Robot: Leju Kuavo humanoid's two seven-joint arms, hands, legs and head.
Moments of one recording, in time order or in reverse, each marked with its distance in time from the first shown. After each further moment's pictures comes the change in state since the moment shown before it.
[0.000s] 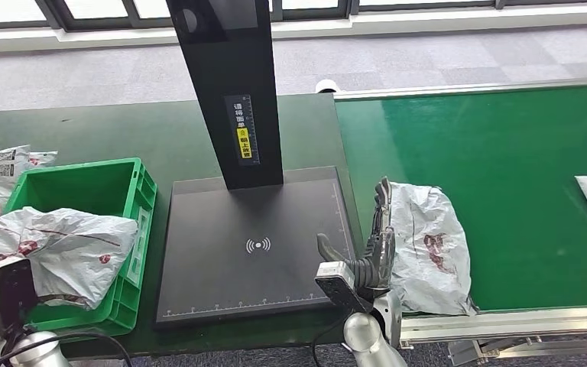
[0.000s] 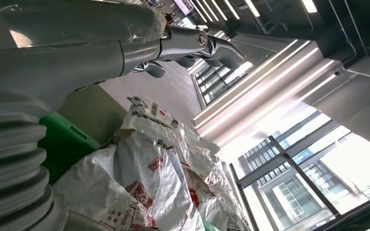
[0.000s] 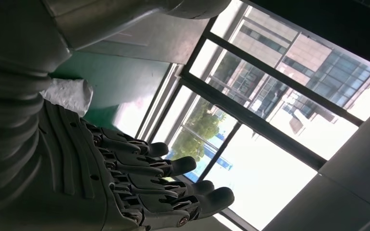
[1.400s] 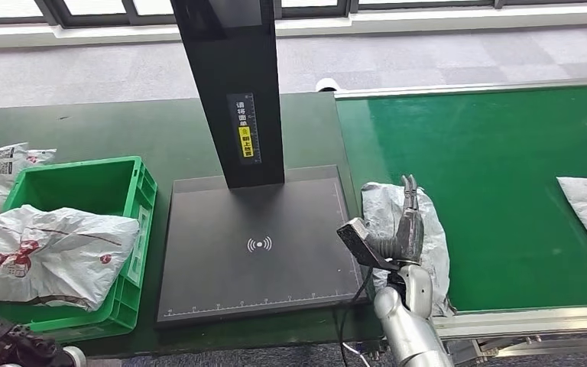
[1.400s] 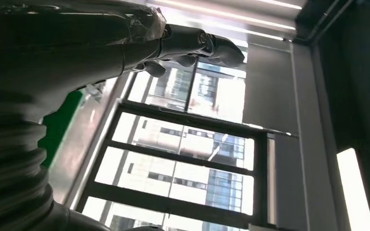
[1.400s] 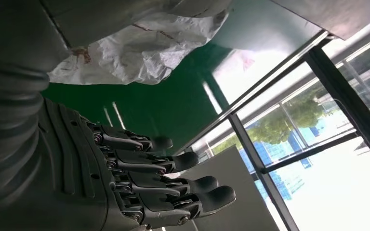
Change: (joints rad) left arm 0.353 0.020 -0.664 -0.638 0.913 -0.125 -0.005; right arm -0.230 -0.098 -0.317 0.378 0.478 -0.010 0.357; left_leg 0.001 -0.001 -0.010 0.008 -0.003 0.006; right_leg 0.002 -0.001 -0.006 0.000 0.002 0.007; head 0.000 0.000
